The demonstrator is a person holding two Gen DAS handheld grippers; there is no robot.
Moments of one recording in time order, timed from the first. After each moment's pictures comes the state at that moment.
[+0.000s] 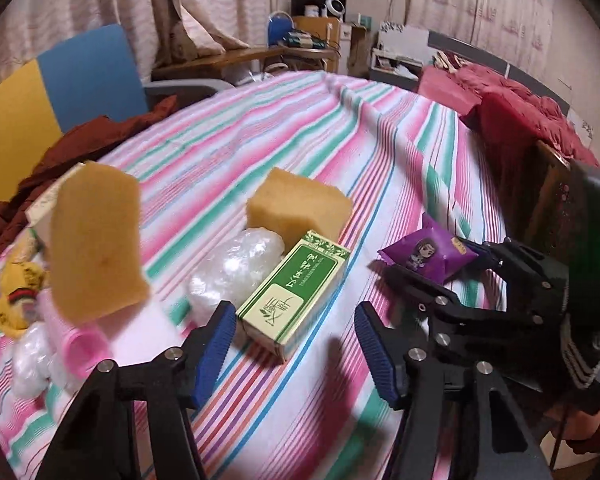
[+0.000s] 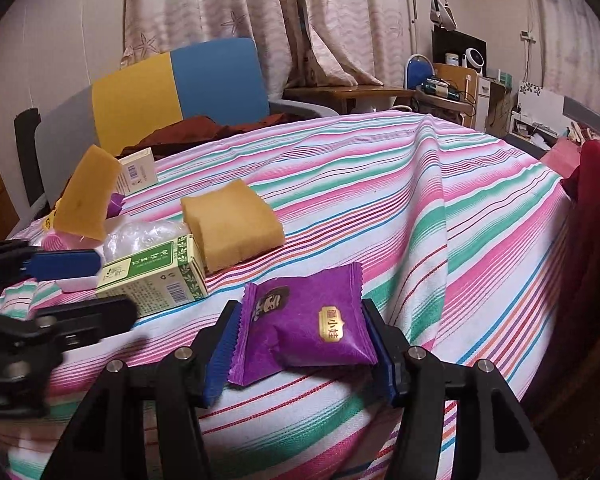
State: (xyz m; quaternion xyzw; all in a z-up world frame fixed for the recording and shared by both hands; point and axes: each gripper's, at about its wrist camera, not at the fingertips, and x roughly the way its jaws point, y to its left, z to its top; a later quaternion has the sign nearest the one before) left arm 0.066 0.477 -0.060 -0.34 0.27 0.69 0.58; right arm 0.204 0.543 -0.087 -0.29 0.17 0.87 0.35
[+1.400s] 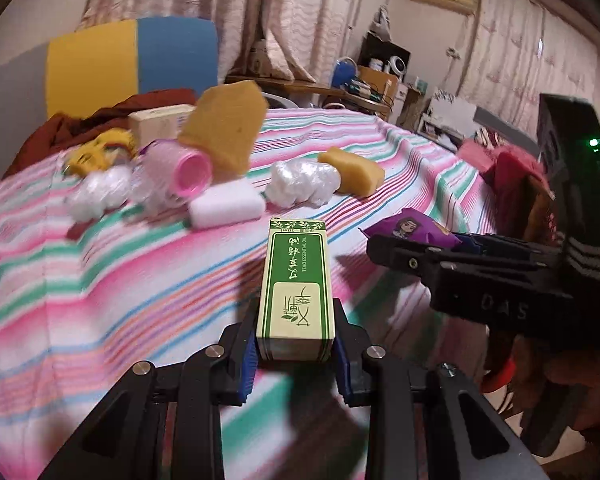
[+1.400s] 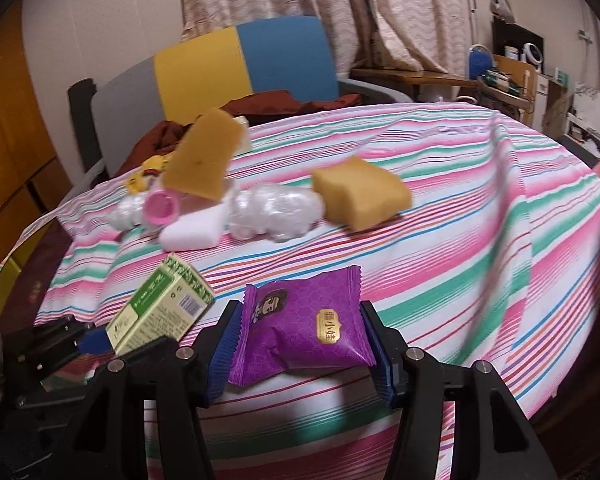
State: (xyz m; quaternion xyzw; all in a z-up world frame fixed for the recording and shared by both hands) left arm 0.075 0.336 -0.081 -0.34 0.12 0.77 0.53; right arm 0.182 0.474 -0.072 -0.33 0.17 0.90 0.23
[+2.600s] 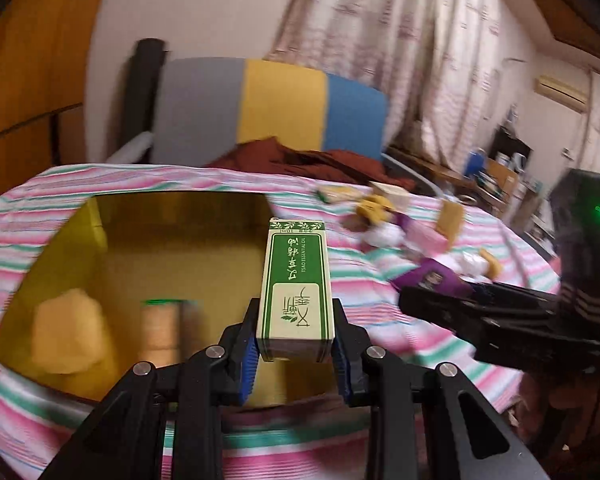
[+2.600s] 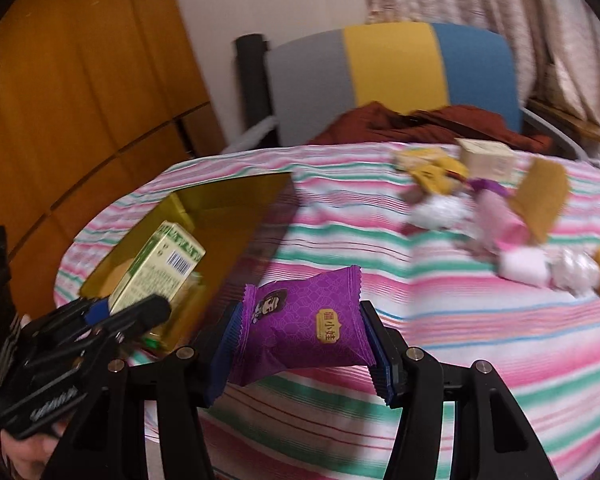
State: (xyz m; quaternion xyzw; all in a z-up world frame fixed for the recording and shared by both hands) left arm 0.021 0.078 -0.013 -0.31 0.00 0.90 0.30; right arm 0.084 0.266 -0.020 -0.34 0.11 0.93 -0.03
